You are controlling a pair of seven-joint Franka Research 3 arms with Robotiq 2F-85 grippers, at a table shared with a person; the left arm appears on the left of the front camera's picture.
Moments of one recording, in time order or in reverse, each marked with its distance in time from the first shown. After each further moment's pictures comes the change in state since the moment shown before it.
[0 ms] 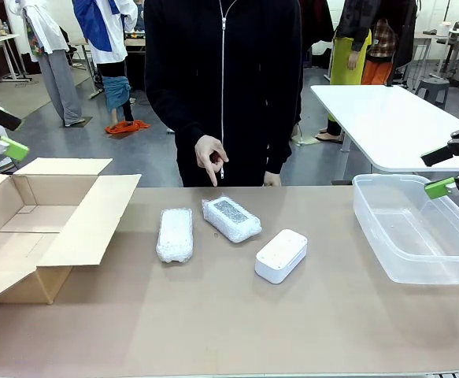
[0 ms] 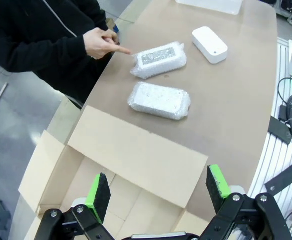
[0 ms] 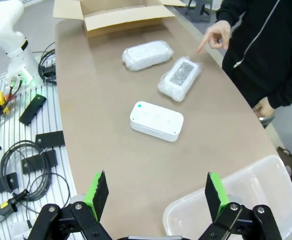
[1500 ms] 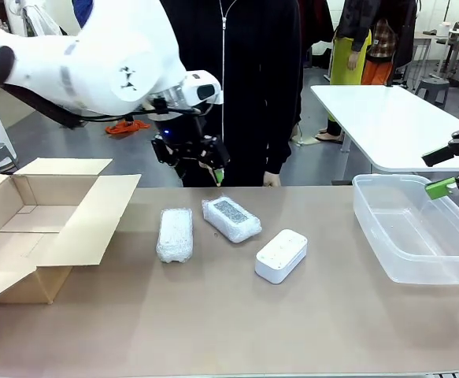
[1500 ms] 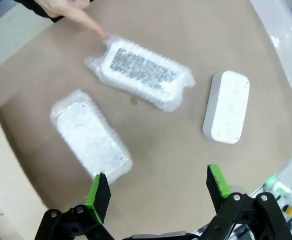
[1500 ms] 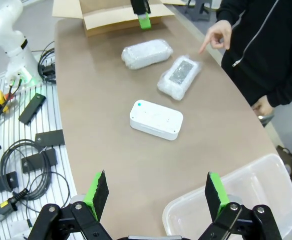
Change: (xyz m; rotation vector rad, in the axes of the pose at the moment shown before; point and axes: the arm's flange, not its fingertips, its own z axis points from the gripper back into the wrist) left arm 0.195 -0.044 -0.297 0.045 0.433 0.723; right arm 0.000 0.000 0.001 -0.003 0.007 0.000
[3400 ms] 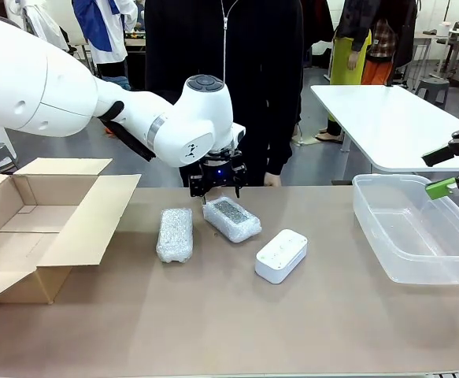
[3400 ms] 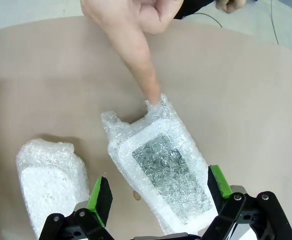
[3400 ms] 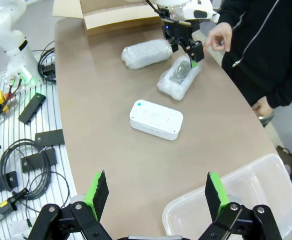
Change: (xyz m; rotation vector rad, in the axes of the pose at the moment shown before) left arm 0.073 0.005 -0.158 0.190 -0.106 0.544; right arm 0.000 0.000 0.000 0.000 0.001 0.003
